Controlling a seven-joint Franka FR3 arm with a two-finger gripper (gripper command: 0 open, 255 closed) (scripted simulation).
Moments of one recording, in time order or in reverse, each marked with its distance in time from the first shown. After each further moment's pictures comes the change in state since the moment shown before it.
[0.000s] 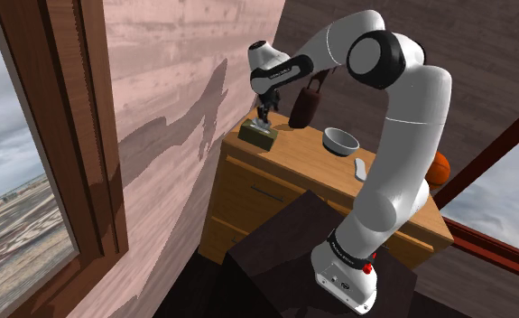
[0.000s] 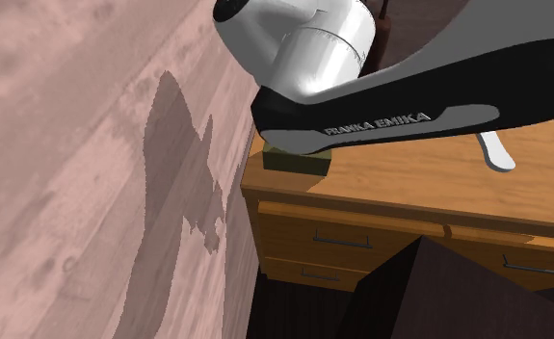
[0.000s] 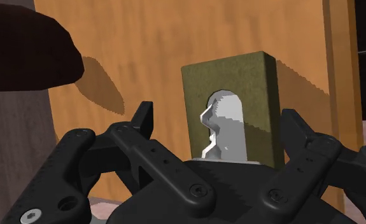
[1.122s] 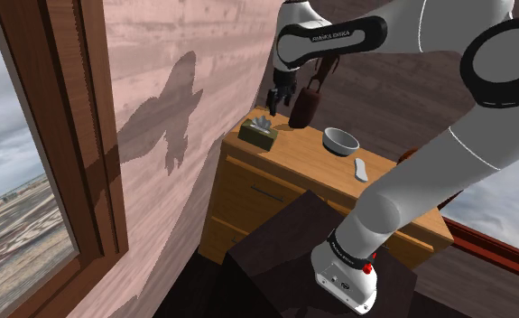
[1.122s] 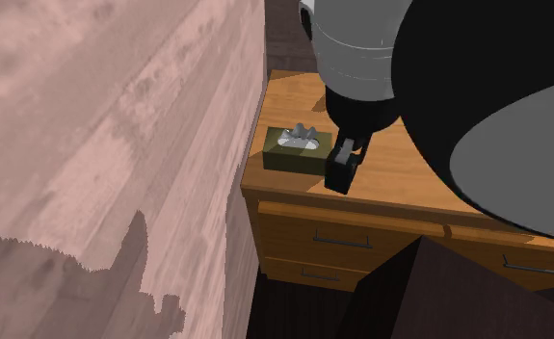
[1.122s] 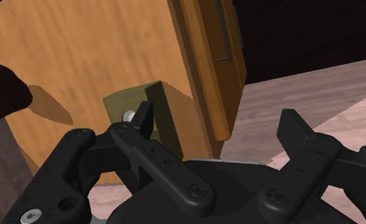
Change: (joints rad) arm 0.060 -0.607 0.079 -0.419 0.309 -0.119 0.004
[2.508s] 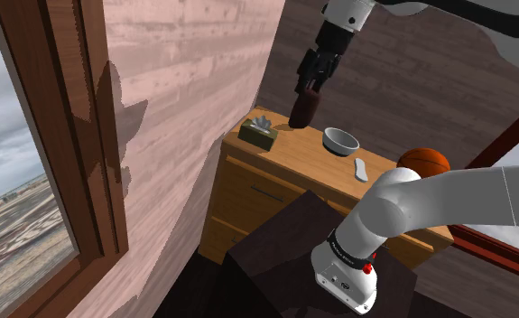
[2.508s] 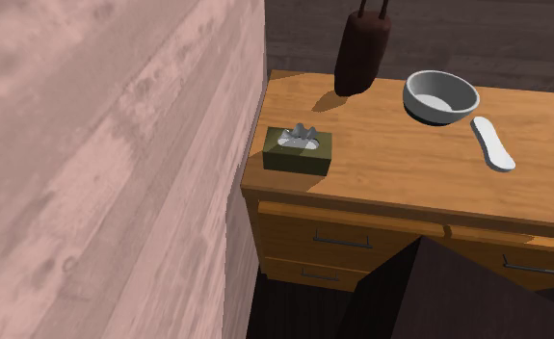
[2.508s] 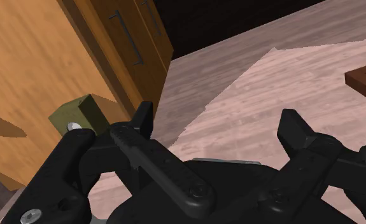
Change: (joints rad) arm 0.109 -0.557 0.038 -0.067 0.332 -0.369 0.110
